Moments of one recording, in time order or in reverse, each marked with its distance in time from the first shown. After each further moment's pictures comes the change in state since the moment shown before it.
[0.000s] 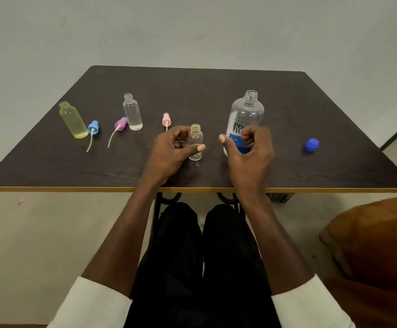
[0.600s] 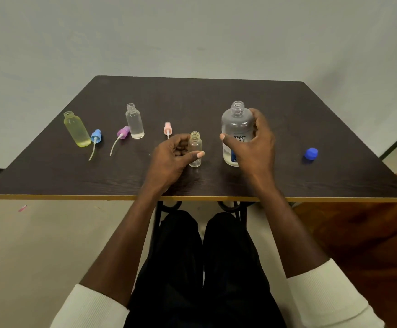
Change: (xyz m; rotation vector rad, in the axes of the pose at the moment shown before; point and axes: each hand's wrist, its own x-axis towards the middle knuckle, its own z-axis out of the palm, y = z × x) left_hand 0.002 -0.003 -0.001 0.016 0.019 0.027; right_hand 0.049 0.004 0.000 0.097 -0.217 0.071
